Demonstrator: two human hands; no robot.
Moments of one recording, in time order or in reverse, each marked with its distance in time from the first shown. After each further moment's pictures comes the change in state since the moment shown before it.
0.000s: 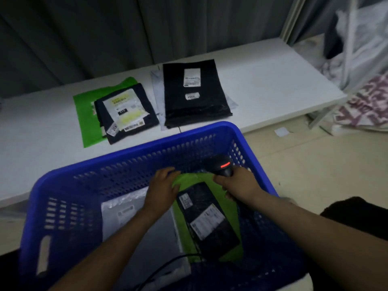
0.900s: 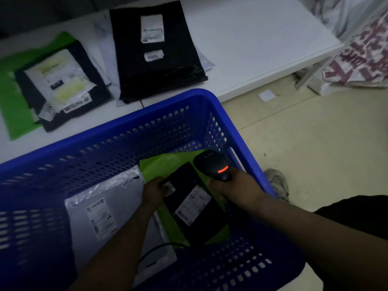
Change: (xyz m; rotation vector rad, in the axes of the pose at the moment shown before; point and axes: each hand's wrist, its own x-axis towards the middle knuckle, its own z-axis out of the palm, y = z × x) left_hand -0.004 -0.029 0.149 -0.292 -0.368 -0.543; right_hand 0.015 0.076 -0.003 0.049 -0.102 0.155
